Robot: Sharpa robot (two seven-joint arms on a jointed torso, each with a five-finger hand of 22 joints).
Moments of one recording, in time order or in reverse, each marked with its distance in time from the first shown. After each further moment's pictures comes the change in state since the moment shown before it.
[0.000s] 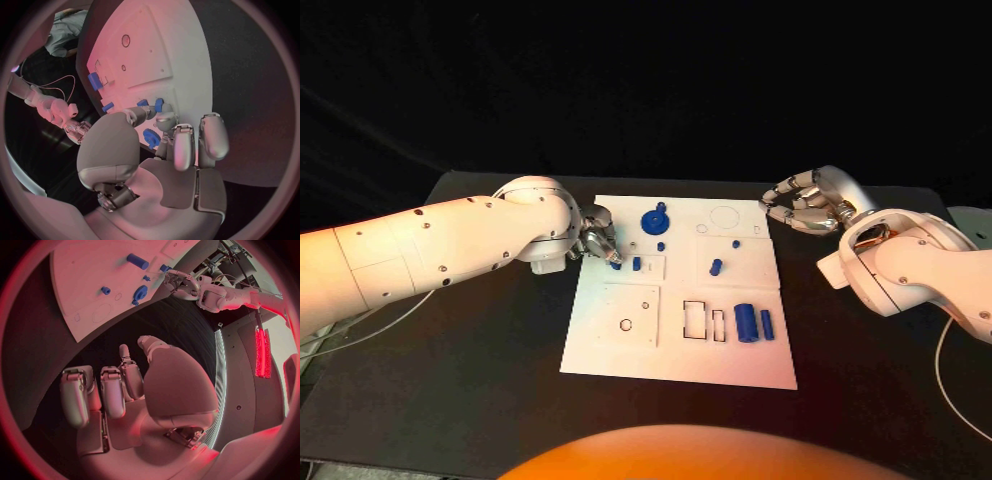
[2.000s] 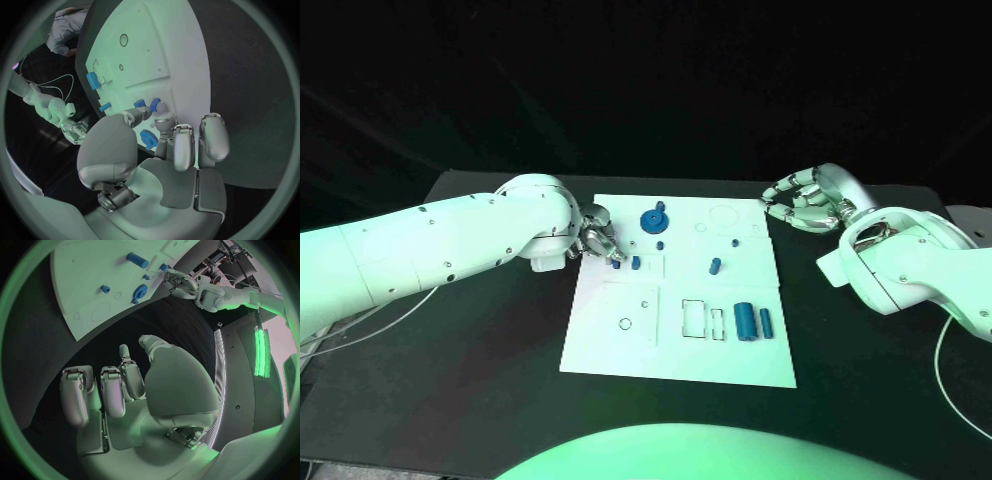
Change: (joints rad) left arm 0.000 0.020 -0.001 -0.037 0.012 0.022 -0.006; left_hand -0.087 -0.010 -0.101 0.055 -0.005 0.057 -0.032 0.000 0.009 0.007 -0.007 0.004 0.000 0.000 -0.007 0.010 0.000 -0.016 0.007 -0.007 0.007 0.016; right arm 0.000 -0.004 0.000 0.001 0.002 -0.007 0.008; right_hand -0.013 -0.013 0.000 0.000 0.000 0.000 0.000 0.000 -0.002 0.000 0.000 -0.005 0.000 0.000 0.000 -0.004 -0.001 0.000 0.000 0.000 -0.008 0.000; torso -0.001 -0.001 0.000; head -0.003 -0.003
